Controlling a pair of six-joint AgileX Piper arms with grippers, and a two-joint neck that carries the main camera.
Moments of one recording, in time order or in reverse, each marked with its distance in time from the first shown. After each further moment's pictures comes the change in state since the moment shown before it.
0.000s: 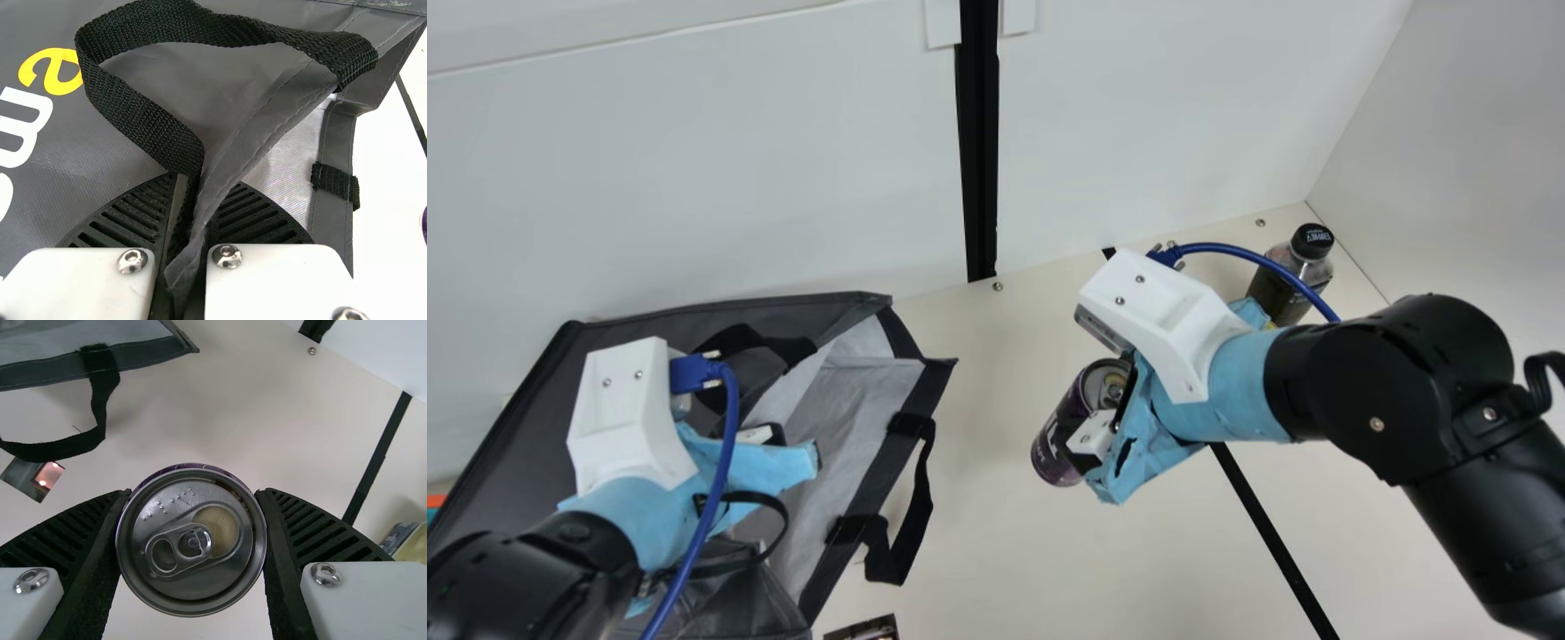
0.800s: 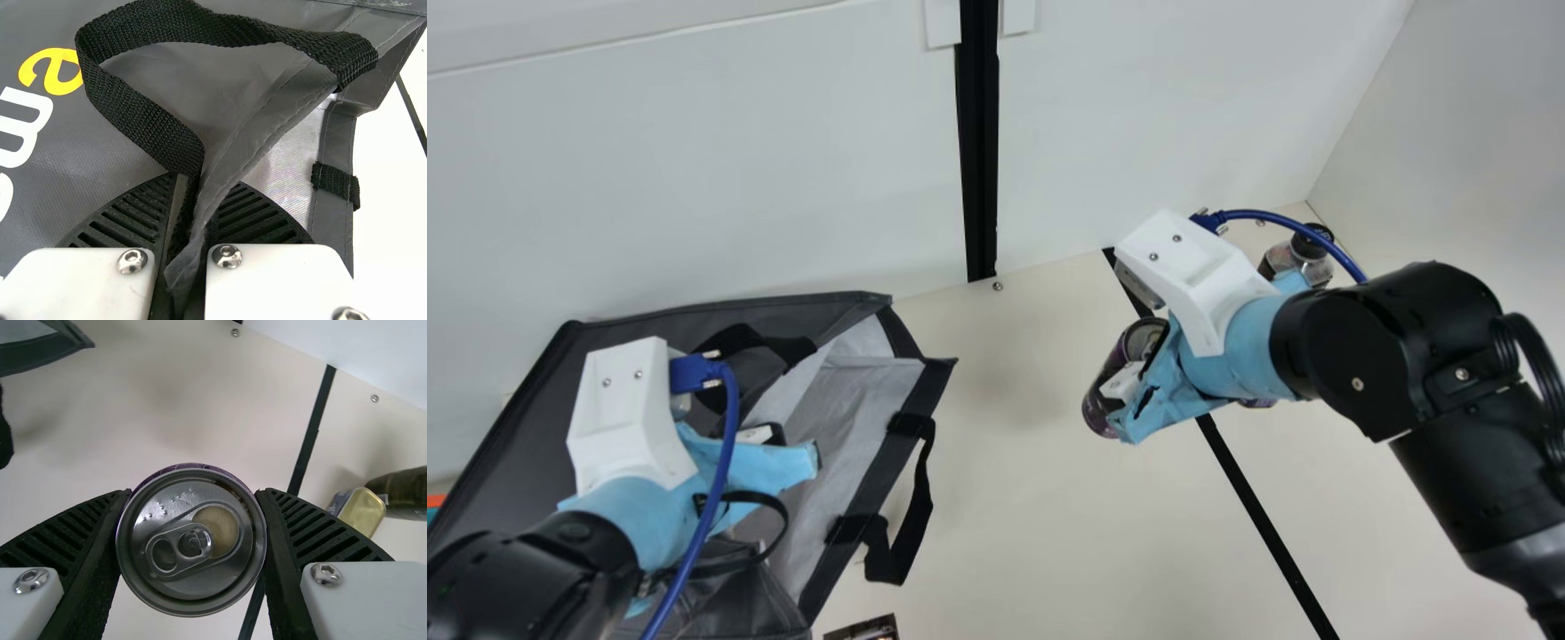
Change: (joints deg) left arm 0.0 0.0 0.0 0.0 0.0 0.0; right arm -3.4 3.3 -2.0 -8.1 -2.1 4.9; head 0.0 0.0
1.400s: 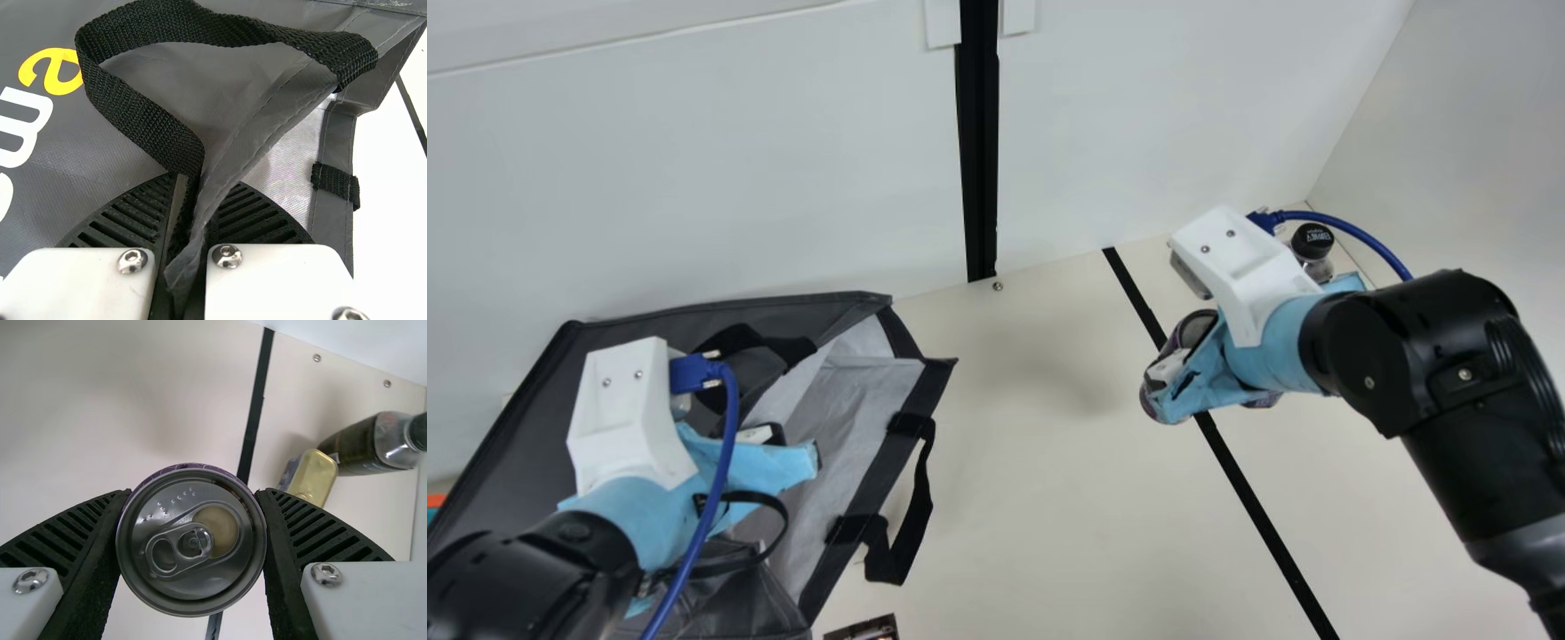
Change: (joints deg) left arm 0.0 0.0 0.0 0.0 0.0 0.0; right arm -5.2 -0.2 3.5 -6.1 -3.4 4.0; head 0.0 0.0
